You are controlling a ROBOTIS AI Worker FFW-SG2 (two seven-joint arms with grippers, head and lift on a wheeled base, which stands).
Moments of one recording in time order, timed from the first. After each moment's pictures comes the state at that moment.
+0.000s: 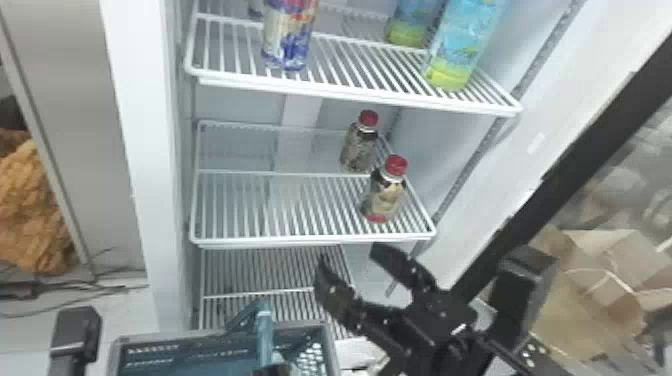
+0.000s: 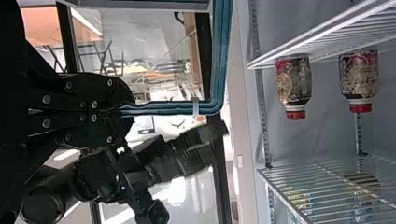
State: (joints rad) left arm 0.25 0.19 -0.03 -1.88 1.43 1.32 -0.39; right arm 0.76 -0.12 -0.12 -2.69 -0.27 0.61 0.29
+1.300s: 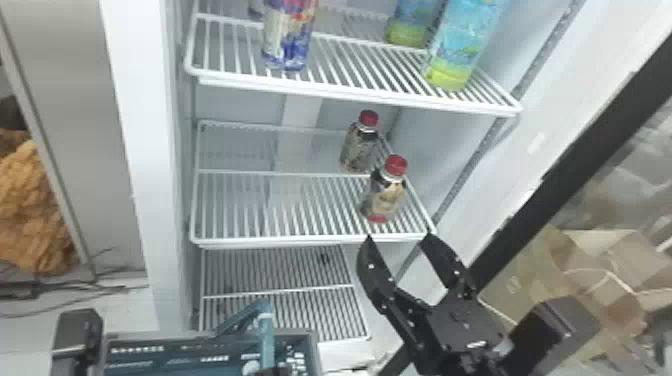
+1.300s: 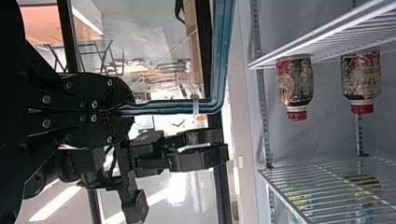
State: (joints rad) left arm 0.25 0.19 -0.04 -1.88 1.43 1.32 -0.39; right arm 0.85 -0.12 -0.04 -2.51 -0.19 0.11 0.02
